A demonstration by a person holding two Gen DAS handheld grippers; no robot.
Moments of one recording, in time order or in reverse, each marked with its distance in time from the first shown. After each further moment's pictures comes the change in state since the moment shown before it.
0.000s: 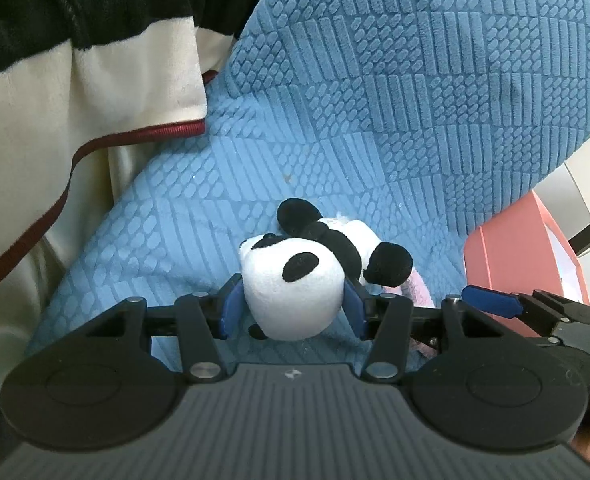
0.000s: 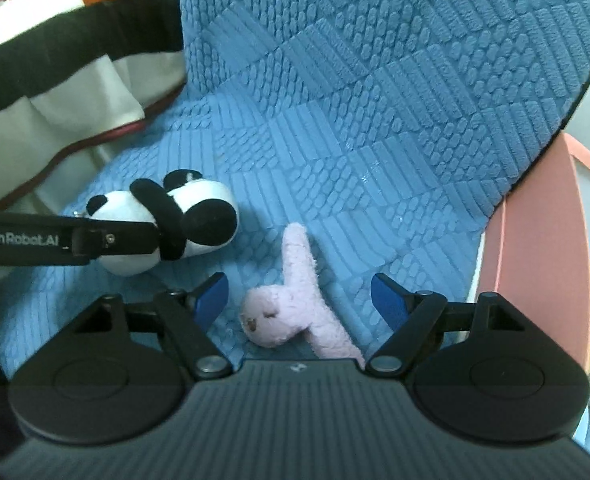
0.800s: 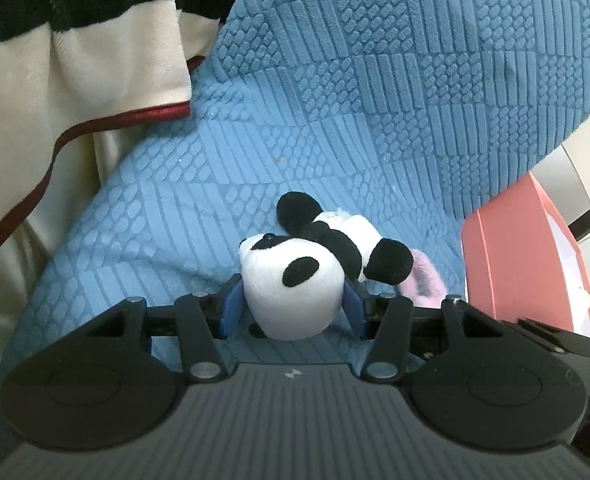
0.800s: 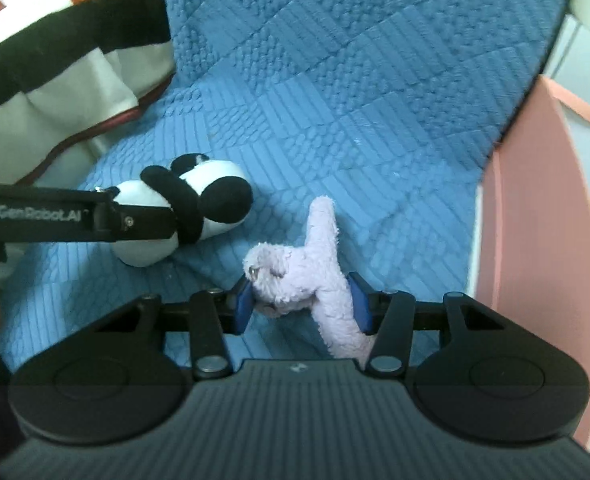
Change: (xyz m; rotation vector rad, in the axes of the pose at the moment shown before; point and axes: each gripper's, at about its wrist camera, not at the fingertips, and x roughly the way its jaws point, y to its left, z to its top) left arm 0.006 -0.005 -0.008 0.020 0.027 -0.005; right arm -0.011 0.003 -0.030 0.106 -0.007 -0.036
